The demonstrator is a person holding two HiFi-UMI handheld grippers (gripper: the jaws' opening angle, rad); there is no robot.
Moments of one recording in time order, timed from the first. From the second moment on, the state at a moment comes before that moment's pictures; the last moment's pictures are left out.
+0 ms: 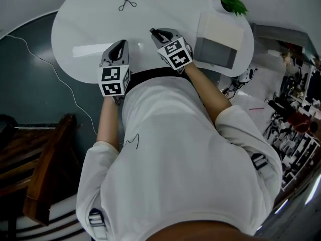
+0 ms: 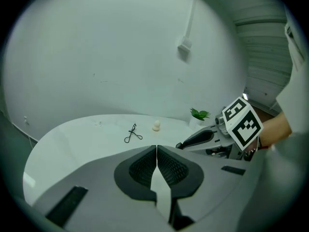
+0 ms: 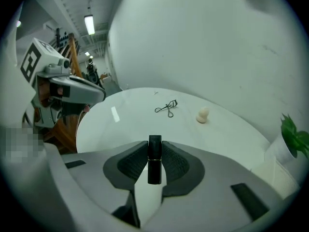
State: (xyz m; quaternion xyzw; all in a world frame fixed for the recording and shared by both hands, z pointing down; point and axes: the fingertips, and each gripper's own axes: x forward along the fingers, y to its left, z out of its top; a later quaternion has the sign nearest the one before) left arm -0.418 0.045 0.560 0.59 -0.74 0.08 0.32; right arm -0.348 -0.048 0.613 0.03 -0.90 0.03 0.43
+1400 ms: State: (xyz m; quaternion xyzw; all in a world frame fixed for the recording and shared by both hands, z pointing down) left arm -0.149 -0.195 0.482 0.78 -0.57 0.16 0.19; right arm -0.061 -0.253 0.440 0.32 -0.93 0.14 0.14
